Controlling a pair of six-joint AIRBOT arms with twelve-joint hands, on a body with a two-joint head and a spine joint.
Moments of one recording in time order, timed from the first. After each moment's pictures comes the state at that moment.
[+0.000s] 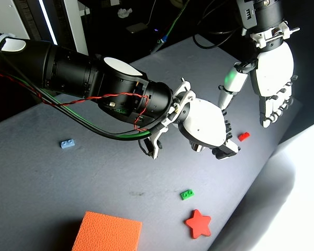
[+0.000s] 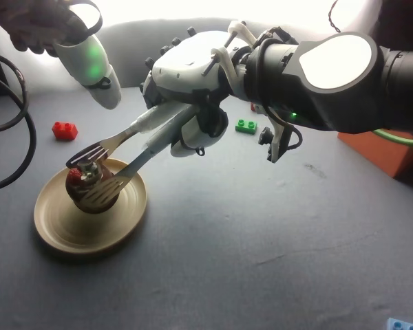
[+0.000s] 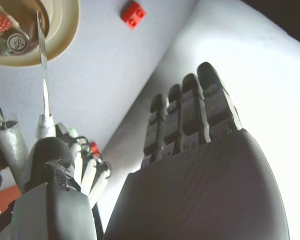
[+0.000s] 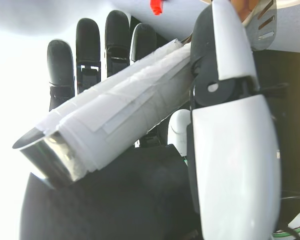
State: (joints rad) left arm -0.20 -1.26 1.38 0.70 1.13 0.36; right arm -0.16 -1.57 1.44 -1.93 -0.13 0.89
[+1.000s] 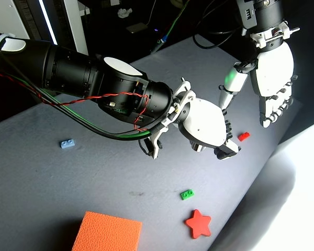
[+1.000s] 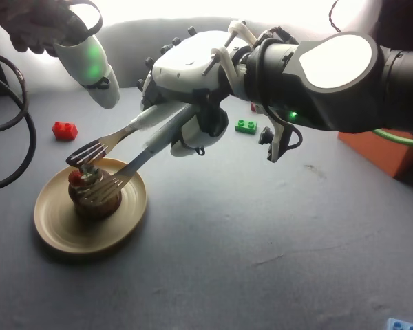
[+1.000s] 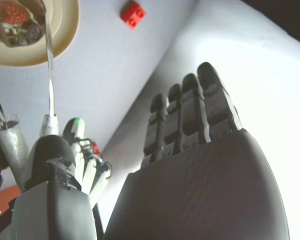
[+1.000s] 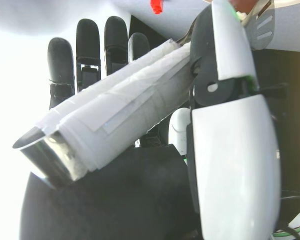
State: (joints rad) left arm -0.20 -1.26 1.38 0.70 1.13 0.36; right arm -0.15 -1.56 1.44 -1.92 -0.12 0.90
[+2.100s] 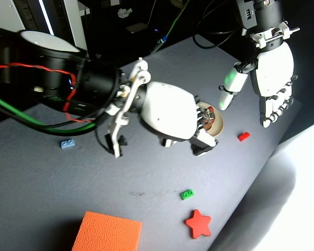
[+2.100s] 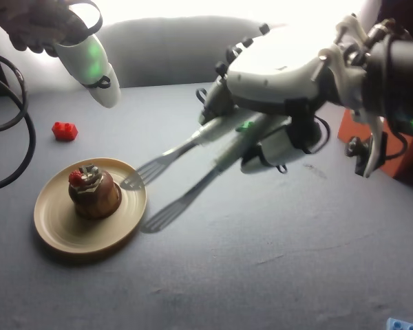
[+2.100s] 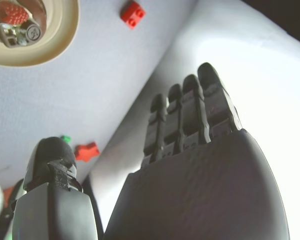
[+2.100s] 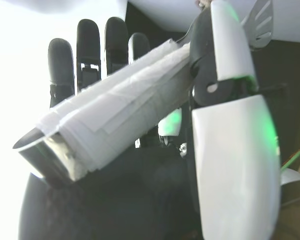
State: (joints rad) left arm -0.20 -1.26 1.38 0.70 1.14 0.36; right arm -0.15 -1.17 1.05 -1.93 -0.08 0.85
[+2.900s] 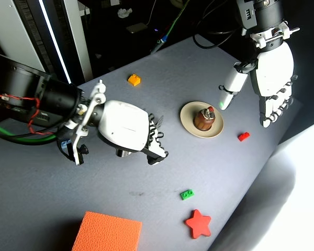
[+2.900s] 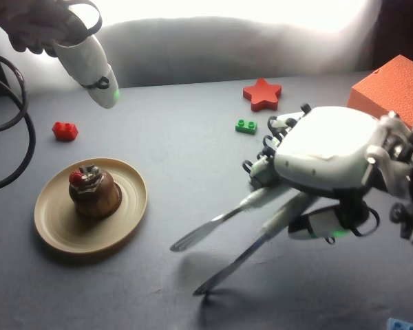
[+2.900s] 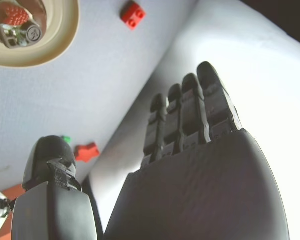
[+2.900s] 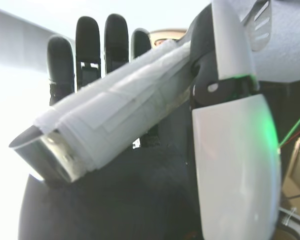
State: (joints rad) left arm -0.20 -1.26 1.38 0.70 1.14 0.36; right arm -0.44 -1.08 0.95 -2.81 -0.29 1.64
